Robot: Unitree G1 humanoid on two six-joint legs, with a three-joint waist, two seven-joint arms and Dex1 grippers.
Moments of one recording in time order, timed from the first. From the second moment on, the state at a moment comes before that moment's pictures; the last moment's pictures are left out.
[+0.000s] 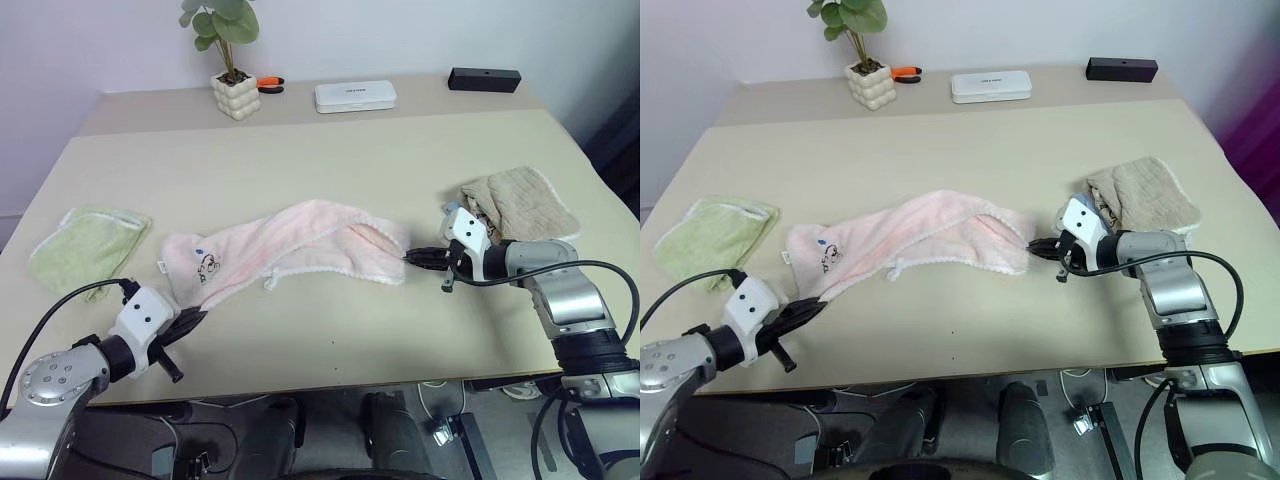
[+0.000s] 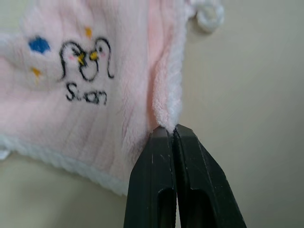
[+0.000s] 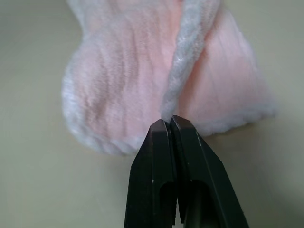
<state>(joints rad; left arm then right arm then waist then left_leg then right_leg) 0.30 0.73 0.28 -0.46 -0.27 0.37 -0.77 -0.44 -0.70 0.03 0.12 0.14 0.35 1.10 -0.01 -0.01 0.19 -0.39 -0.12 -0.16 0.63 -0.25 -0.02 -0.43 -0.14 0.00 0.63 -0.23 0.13</state>
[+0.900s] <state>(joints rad) 0.29 0.72 0.24 -0.44 -0.27 0.36 -0.76 -0.57 -0.62 0.07 0.21 0.12 0.38 0.91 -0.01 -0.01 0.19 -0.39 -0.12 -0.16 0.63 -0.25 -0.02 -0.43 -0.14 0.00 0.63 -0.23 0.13</state>
